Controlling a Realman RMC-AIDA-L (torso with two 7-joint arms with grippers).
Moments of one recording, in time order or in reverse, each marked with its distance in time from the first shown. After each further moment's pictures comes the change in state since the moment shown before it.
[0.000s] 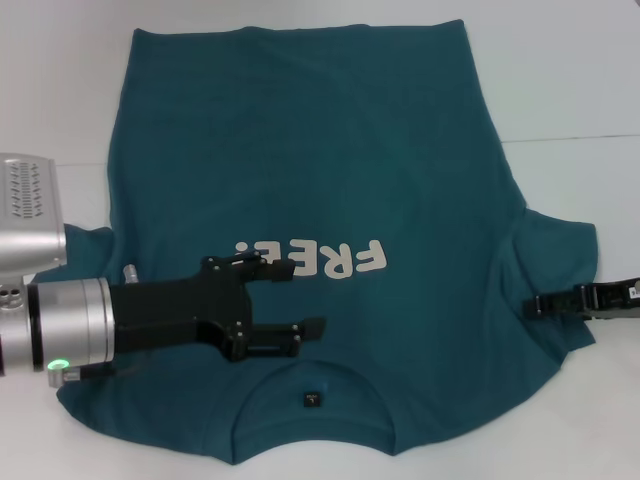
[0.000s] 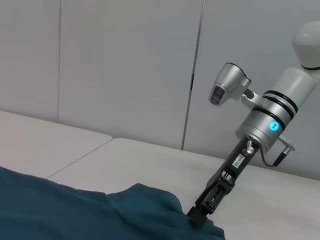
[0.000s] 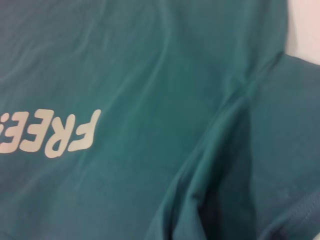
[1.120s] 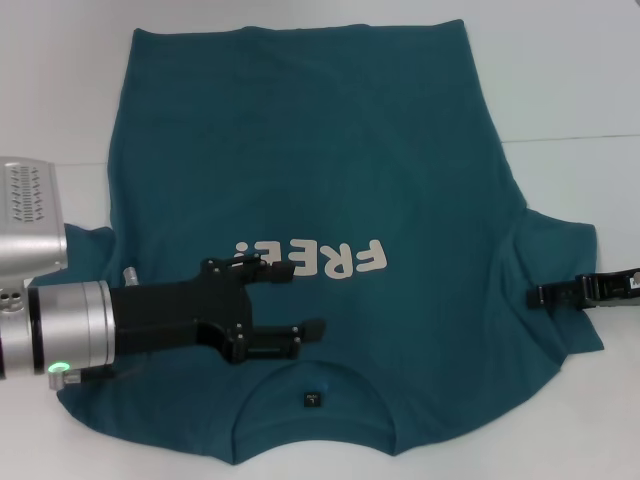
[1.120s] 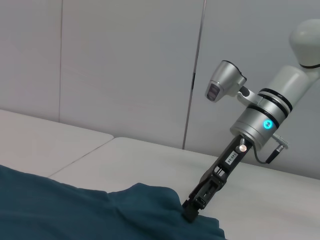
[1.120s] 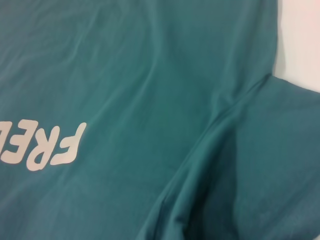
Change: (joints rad) left arm 0.006 -0.003 0.000 0.000 0.000 -0.004 0.005; right arm 0.018 -0.014 -0.009 0.037 -0.004 0.065 -0.020
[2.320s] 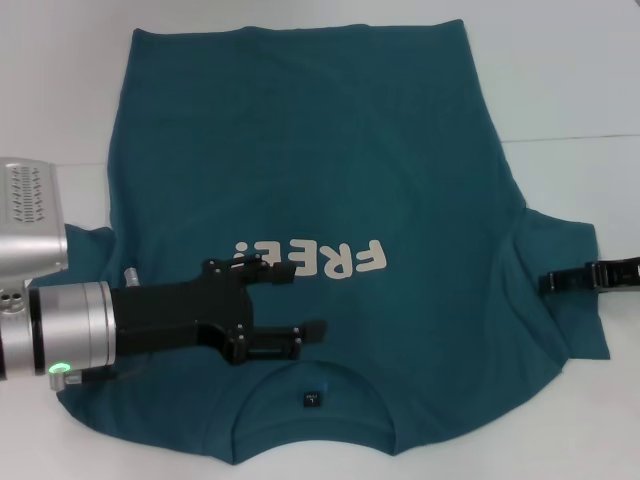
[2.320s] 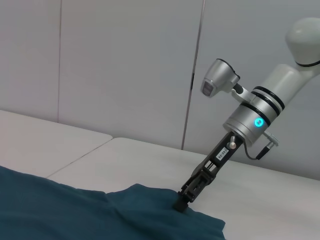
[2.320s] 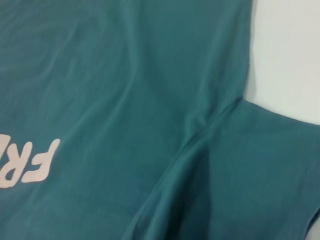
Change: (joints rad) left arm 0.000 -0.001 0.000 0.000 0.000 0.002 0.000; right arm 0.012 -0.019 -0.019 0.025 -0.003 0.076 -0.007
